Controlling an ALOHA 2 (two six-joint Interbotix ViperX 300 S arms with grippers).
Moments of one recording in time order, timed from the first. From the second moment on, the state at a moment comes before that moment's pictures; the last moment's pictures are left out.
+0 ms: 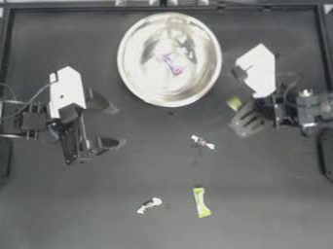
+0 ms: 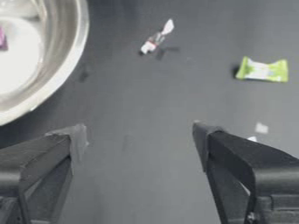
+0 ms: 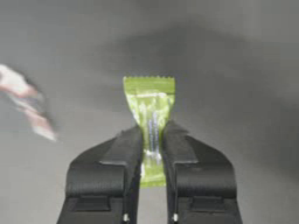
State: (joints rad) left arm 0.06 -0.43 0.80 0.42 0.28 -0.60; right arm -0.15 -0.25 0.72 -0.47 0.77 1.15
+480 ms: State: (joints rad) left arm 0.06 -0.43 0.81 0.42 0.27 -0.60; right arm -0.36 -0.16 0.56 -0.52 0.52 1.04
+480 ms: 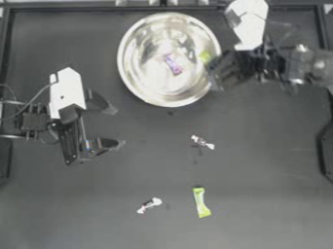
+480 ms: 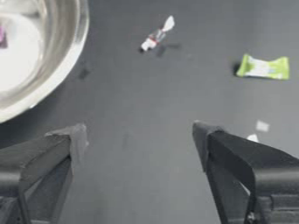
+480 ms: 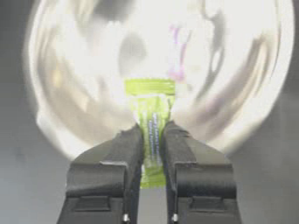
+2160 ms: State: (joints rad) left arm 0.06 -0.43 0.82 0.42 0.29 -0.60; right arm -0.22 -0.15 0.54 -0.01 0.73 0.30
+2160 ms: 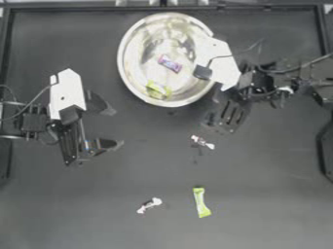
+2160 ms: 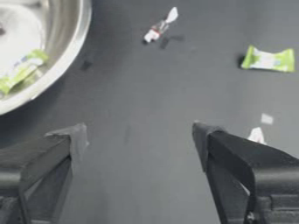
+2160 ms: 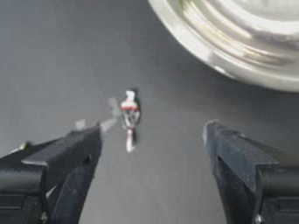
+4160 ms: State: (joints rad) left arm 0.06 -0.43 0.82 0.41 0.33 -0.60; right arm -0.08 0.15 0.55 -0.16 0.60 0.39
